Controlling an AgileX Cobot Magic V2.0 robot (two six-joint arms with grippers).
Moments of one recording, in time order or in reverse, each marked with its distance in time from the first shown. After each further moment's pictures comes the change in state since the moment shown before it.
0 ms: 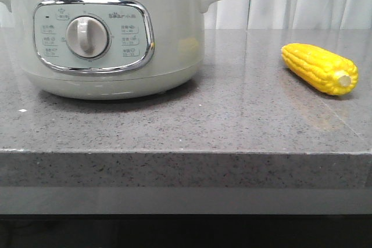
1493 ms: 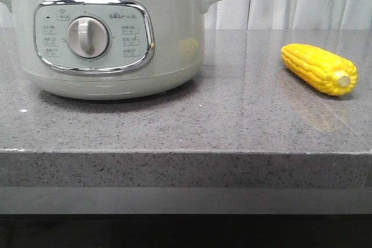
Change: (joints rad) left arm 0.327 -0.938 0.952 -0.004 -0.486 0.046; right arm 0.000 0.000 0.000 0.000 0.023 0.000
